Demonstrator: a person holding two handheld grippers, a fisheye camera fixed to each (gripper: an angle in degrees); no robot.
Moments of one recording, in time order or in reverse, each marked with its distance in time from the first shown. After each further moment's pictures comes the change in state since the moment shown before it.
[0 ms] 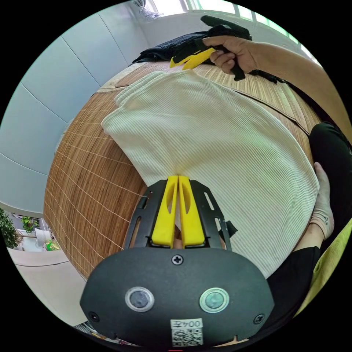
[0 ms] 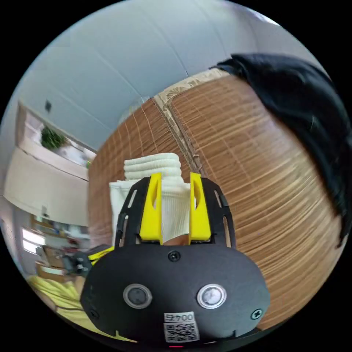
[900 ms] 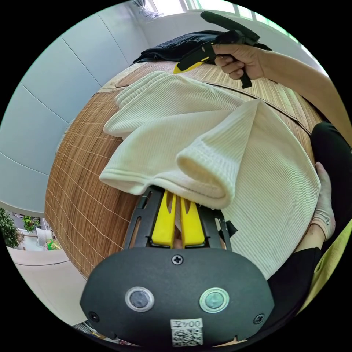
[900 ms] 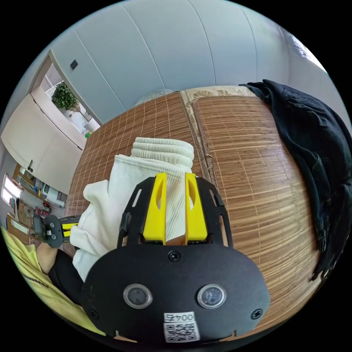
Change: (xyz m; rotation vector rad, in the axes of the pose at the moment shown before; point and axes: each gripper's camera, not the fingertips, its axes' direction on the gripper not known) left arm 0.028 -0.010 0.001 -0.001 -0.011 0.000; right arm 0.014 0.065 0.033 0.011 0.046 -0.278
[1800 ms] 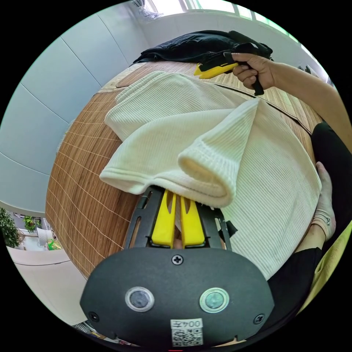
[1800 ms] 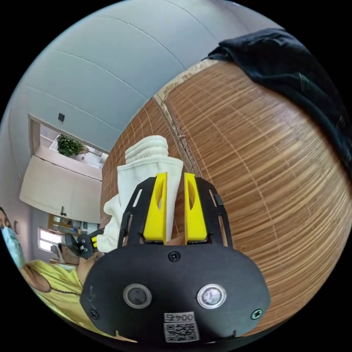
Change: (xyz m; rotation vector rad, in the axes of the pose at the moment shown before) left arm 0.009 -0.008 -0.010 0.001 -0.006 0.000; right arm 0.088 0.055 -0.009 0.018 -0.242 0.342
